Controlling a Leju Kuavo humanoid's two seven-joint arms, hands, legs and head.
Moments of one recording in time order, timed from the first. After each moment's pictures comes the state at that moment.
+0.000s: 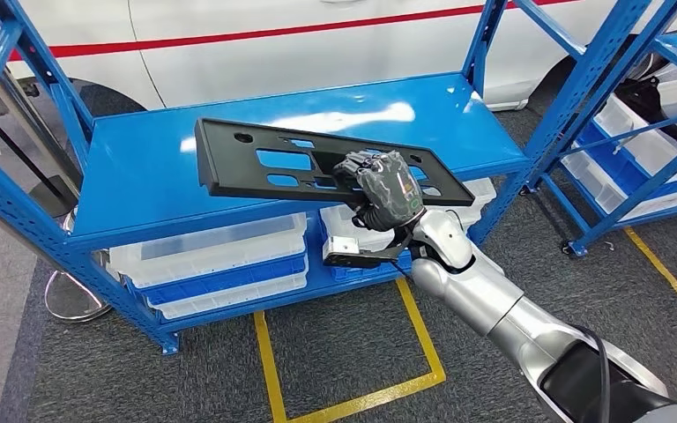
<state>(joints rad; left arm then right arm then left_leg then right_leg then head) 0.00 -0.10 0.63 -0.24 -0.89 0.00 -0.11 -0.58 -0.34 0.51 -1.31 1.02 -0.45 -0.18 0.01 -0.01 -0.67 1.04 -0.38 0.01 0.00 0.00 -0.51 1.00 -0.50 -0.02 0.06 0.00</state>
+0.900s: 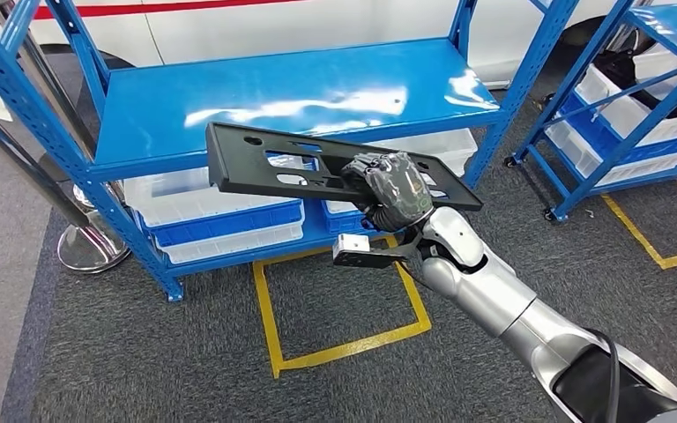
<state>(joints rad) 0.00 -0.09 0.63 -0.24 -0.92 0.00 -0.10 -0.55 -0.39 0.48 -1.37 0.99 -0.38 -0.18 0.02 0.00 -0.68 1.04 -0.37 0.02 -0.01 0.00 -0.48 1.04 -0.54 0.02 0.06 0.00</state>
